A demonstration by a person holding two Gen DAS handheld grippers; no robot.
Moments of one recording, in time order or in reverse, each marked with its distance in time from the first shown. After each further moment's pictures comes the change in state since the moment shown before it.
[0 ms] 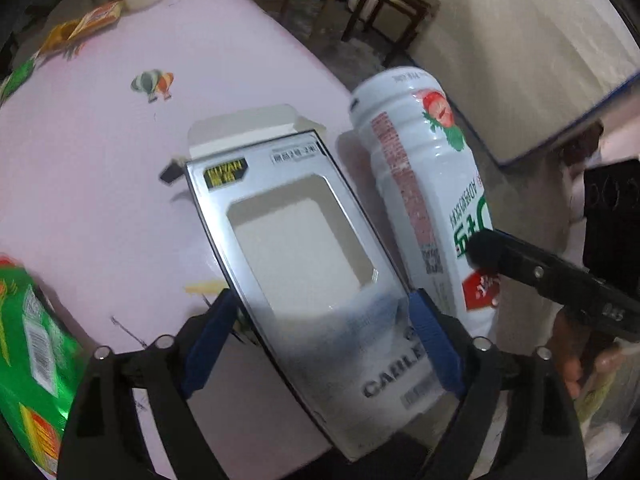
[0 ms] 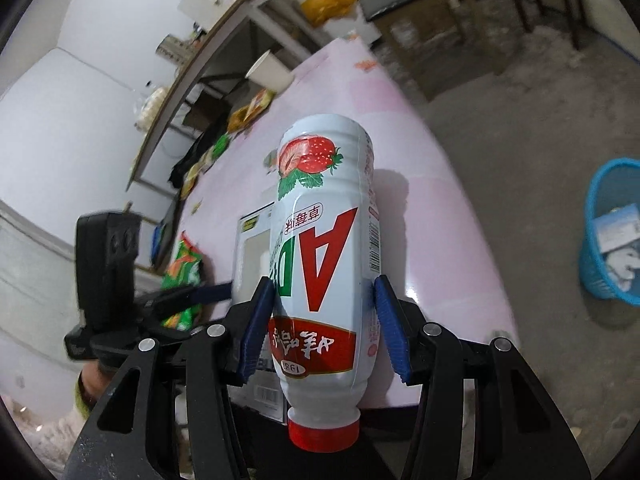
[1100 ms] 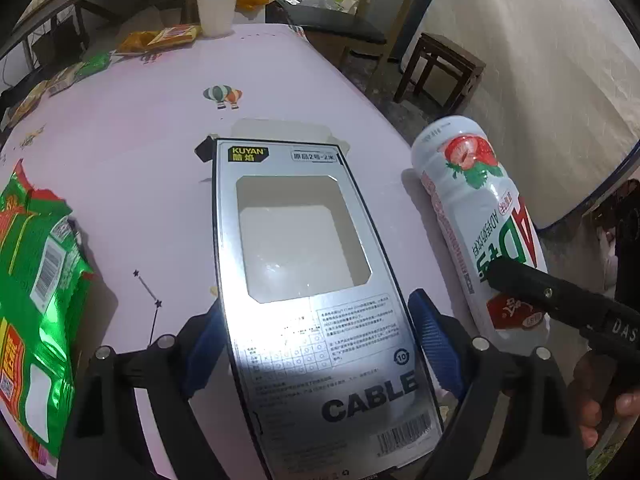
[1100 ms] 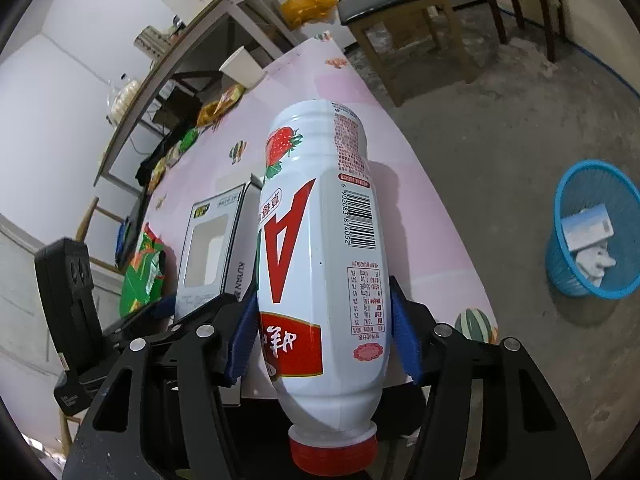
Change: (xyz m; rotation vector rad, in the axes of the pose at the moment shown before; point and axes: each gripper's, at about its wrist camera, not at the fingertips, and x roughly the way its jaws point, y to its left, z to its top) left arm -0.002 -0.001 -0.046 -0.101 -0.243 0.182; right arm 0.000 -0.007 -0.018 -0.010 -0.013 -0.116
